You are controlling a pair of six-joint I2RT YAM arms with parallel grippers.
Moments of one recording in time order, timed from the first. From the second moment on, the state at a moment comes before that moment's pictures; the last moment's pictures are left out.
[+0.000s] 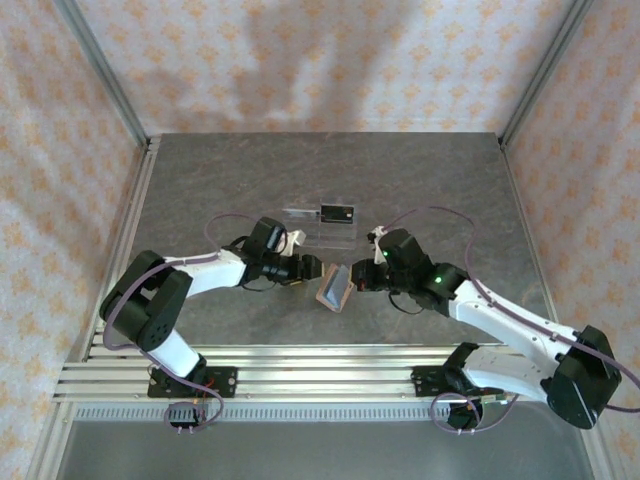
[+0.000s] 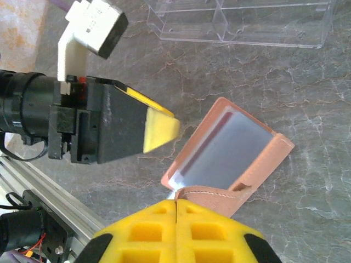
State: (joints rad) left arm -0.49 1.60 0.72 -0.02 0.59 -0.68; right arm 0.75 1.06 0.71 -0.39 -0.18 0.70
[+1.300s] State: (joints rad) left arm -0.52 1.50 0.67 -0.08 0.62 -0.70; right arm 0.59 1.07 0.75 -0.62 -0.07 0.55
